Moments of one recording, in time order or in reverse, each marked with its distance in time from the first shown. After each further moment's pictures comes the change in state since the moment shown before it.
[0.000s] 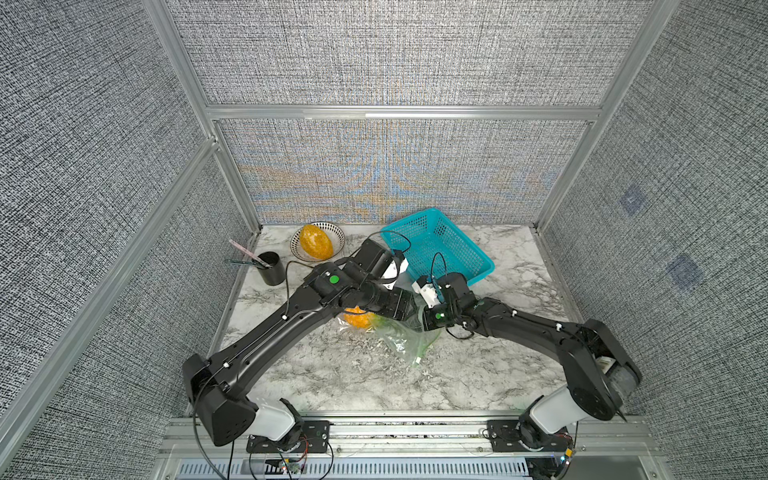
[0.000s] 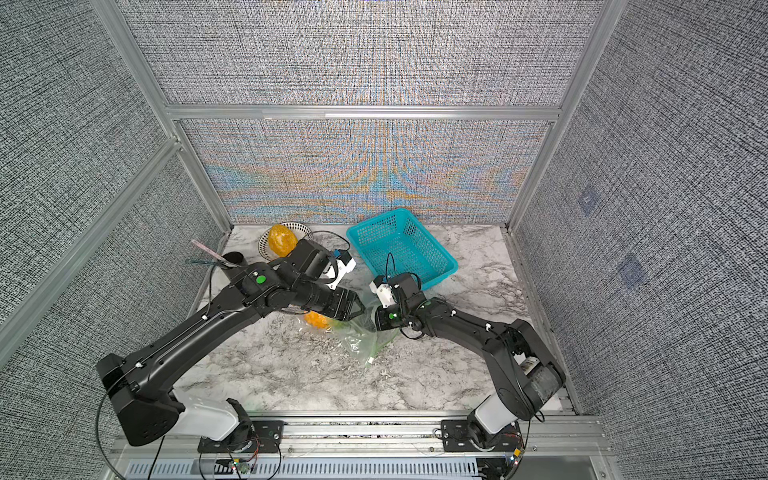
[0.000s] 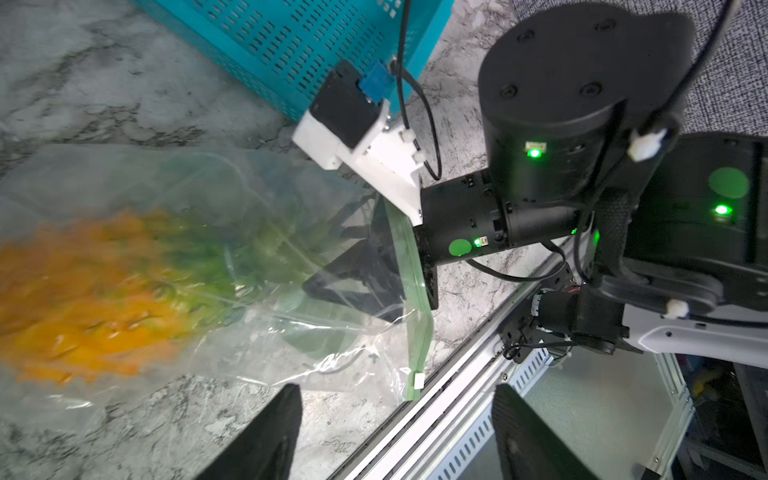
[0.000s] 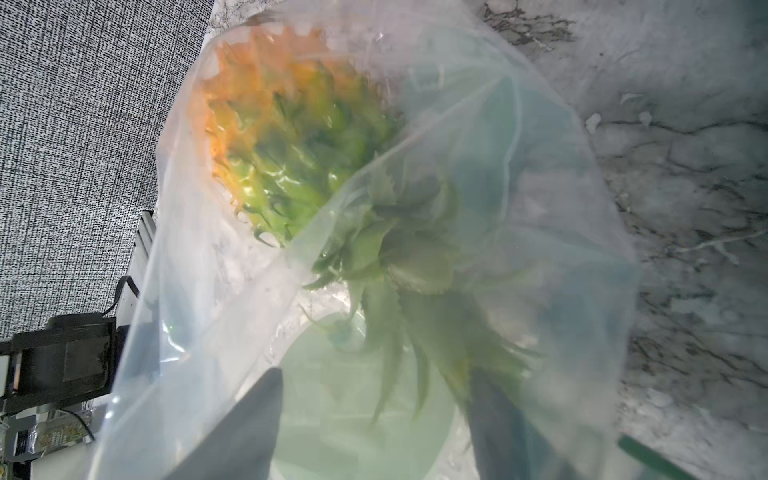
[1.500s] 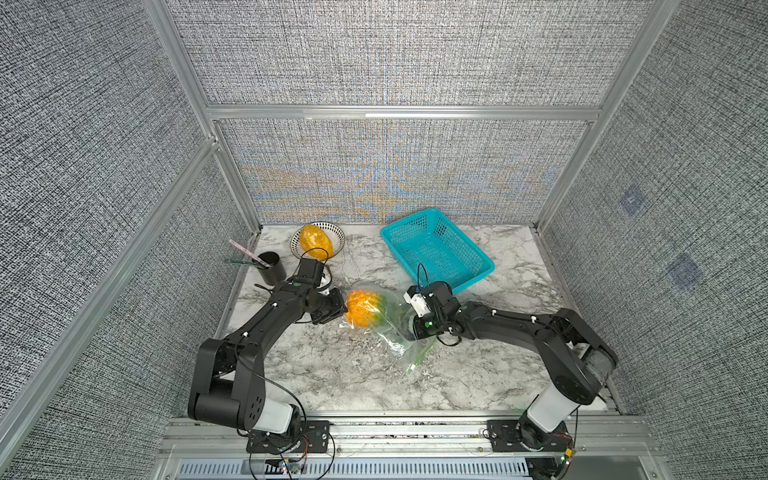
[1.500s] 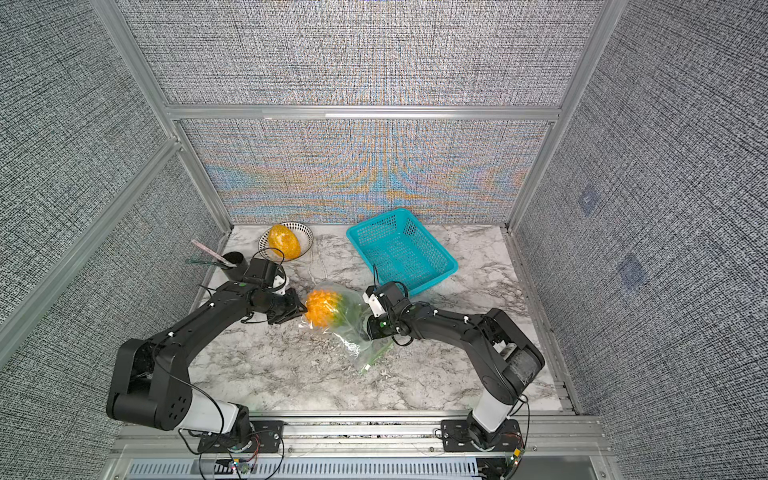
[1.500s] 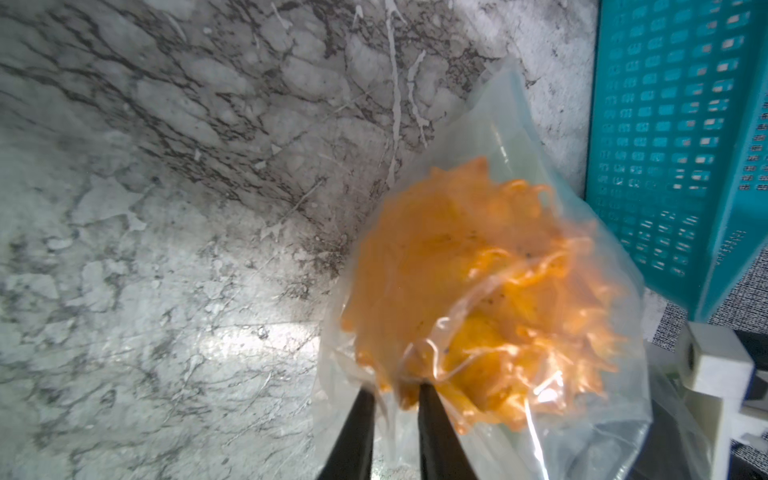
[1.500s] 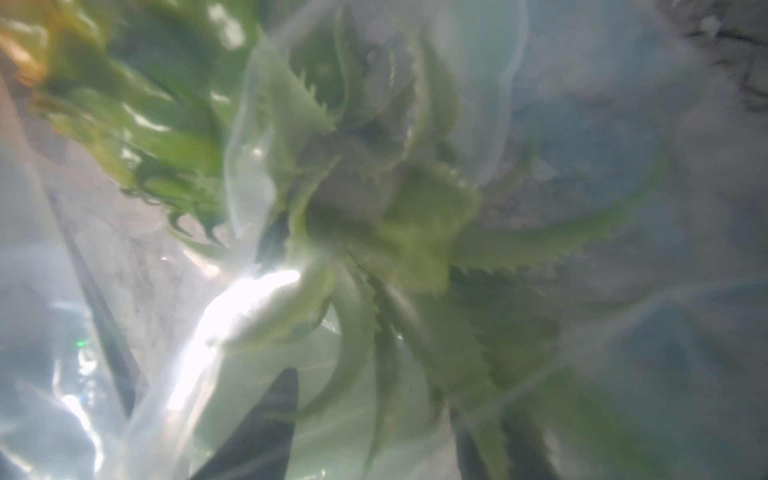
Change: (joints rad) left arm 0.589 0.061 -0.545 0.370 0.145 -0.189; right arm 0.080 0.121 0.022 -0.009 0.127 0.008
